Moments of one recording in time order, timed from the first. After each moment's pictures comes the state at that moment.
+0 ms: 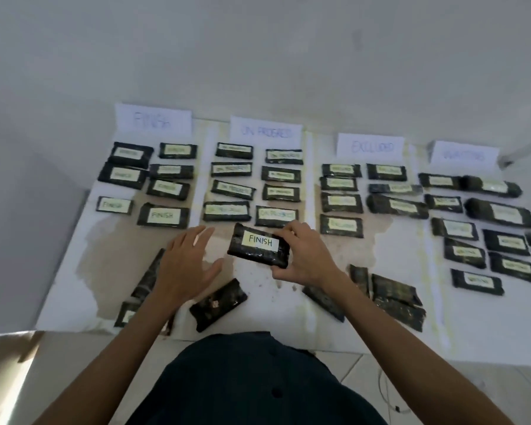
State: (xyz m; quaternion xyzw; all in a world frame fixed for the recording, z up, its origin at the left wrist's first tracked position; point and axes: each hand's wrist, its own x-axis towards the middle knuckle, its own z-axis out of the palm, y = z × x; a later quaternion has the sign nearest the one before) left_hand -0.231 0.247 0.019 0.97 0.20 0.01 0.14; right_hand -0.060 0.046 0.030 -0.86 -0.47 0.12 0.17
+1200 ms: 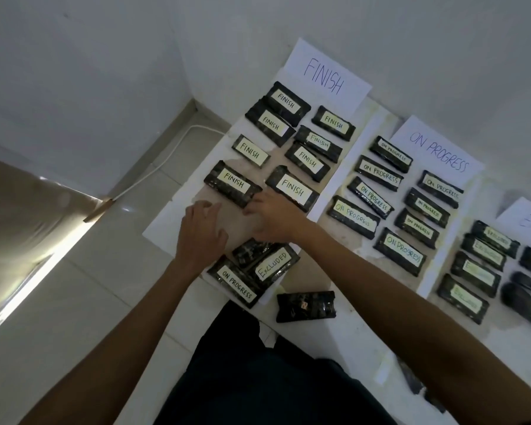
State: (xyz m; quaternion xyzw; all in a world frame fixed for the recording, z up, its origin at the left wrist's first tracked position) left_hand -0.368 0.369 -0.050 0.83 0.49 -0.03 0.26; right_hand -0.173 0.336 -0.048 -0.62 -0.74 0.25 0.00
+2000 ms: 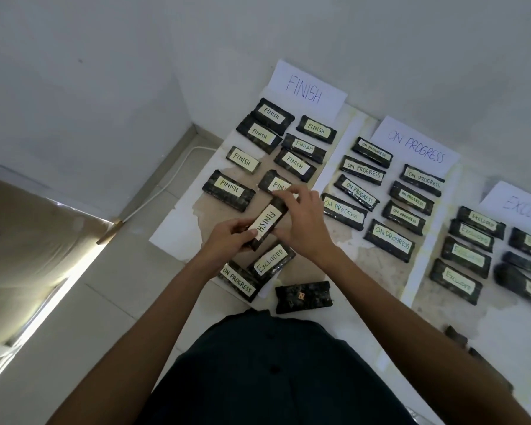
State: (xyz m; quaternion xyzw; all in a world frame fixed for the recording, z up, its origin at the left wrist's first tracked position) left_hand -0.326 0.328 0.008 0.48 0.51 0.09 0.71; right_hand -0.162 0.260 0.009 -0.78 -0.59 0.12 0.20
